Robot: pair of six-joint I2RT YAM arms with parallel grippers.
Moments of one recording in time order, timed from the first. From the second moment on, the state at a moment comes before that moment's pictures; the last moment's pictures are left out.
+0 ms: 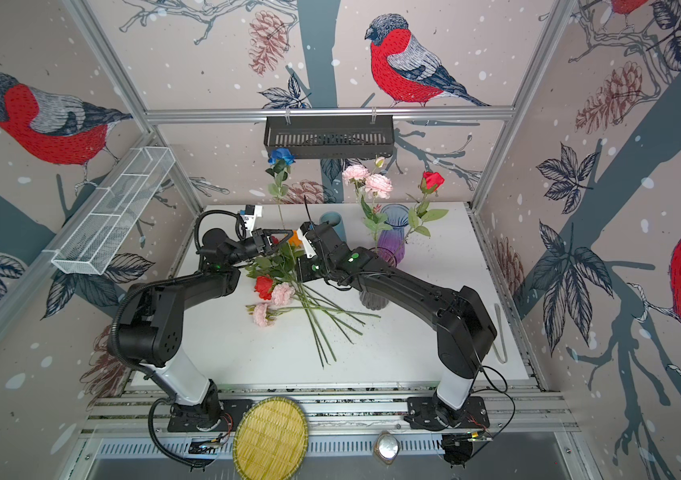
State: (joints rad) left arm -0.11 1.70 0.86 1.05 1.08 -1.17; right arm 0.88 1.73 1.46 -0.39 -0.20 0.50
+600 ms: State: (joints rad) left arm -0.53 1.36 1.08 0.04 0.63 -0.25; right arm 0.80 1.27 1.31 -0.36 -0.18 0.27
